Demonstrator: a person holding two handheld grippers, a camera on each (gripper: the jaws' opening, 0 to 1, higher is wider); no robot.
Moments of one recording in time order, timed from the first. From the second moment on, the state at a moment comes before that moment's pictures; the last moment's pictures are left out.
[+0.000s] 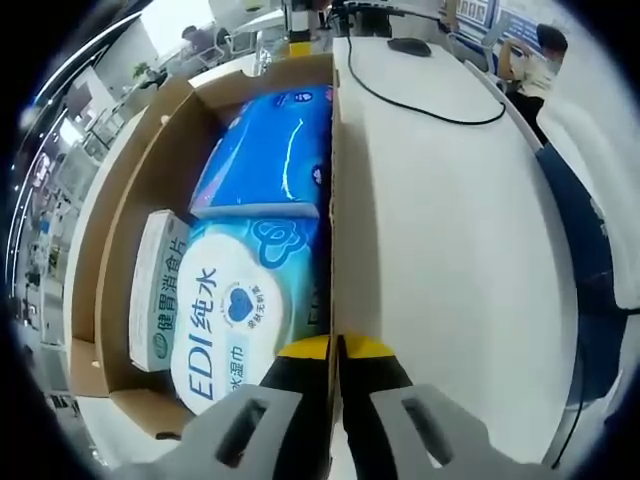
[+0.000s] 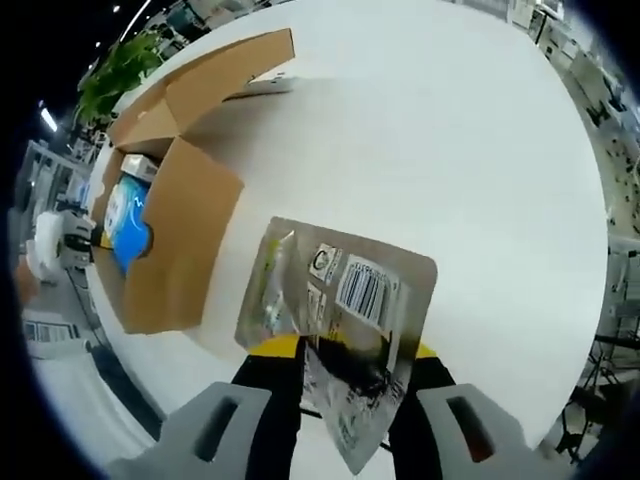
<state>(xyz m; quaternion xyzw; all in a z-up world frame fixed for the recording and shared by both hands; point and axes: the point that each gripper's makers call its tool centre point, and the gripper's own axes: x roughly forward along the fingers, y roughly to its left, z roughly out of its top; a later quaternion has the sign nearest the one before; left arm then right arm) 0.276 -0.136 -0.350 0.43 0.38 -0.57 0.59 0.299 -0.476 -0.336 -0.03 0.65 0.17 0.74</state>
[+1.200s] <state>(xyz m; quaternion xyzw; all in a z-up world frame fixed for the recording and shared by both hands) 0.275 -0.135 -0.348 0.44 0.38 -0.56 0.59 0.306 -0.417 -0.334 -0.09 0.57 0.21 0.79</state>
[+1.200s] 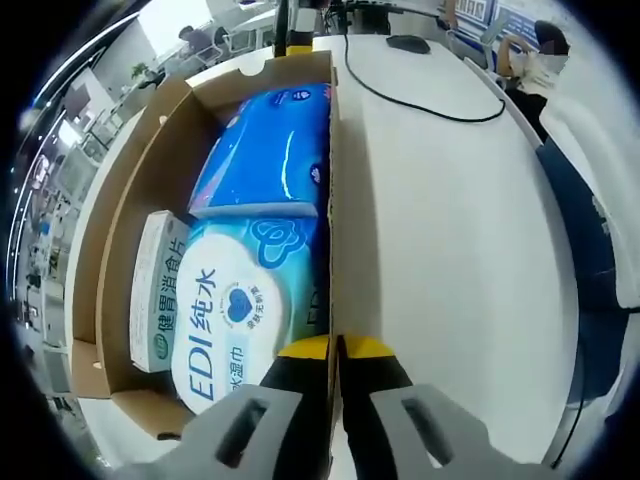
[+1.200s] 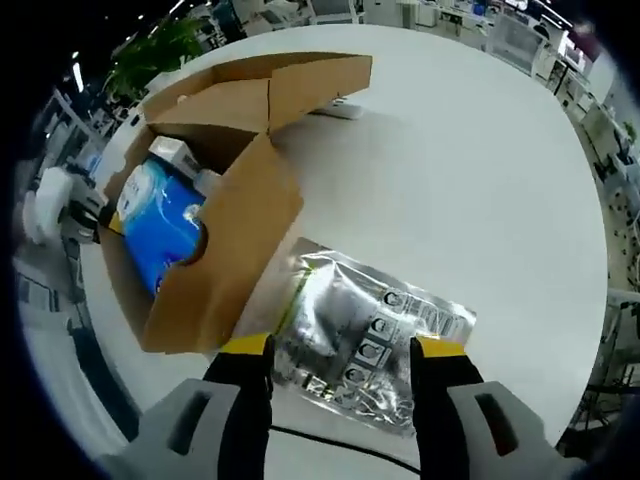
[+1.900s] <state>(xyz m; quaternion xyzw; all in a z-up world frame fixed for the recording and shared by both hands) 0.275 -0.135 -0.349 0.43 0.38 -0.56 0.59 0.319 -0.436 -0.362 -0.16 0.56 0.21 0.78</state>
